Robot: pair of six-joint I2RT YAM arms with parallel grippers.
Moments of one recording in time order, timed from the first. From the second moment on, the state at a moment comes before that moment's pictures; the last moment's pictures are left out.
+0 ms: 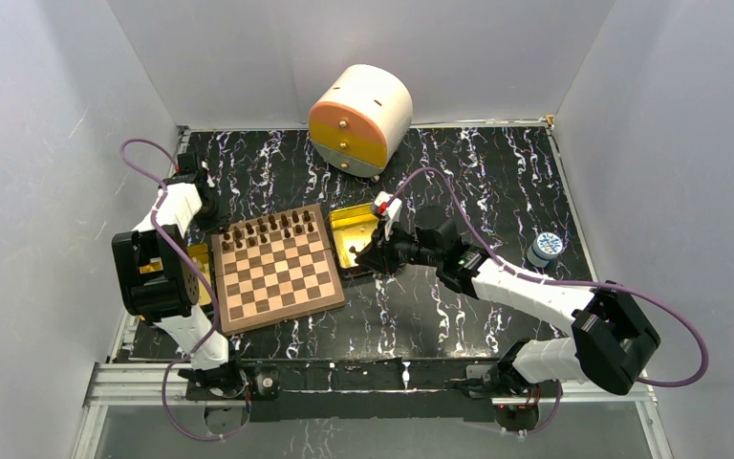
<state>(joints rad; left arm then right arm) 0.18 1.73 1.24 -0.68 -0.07 -0.27 0.83 1.29 0.74 0.22 -0.43 0.13</state>
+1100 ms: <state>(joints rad) 0.18 1.74 1.25 -0.75 -0.07 -0.27 0.83 1.32 0.74 0.22 -0.43 0.21</state>
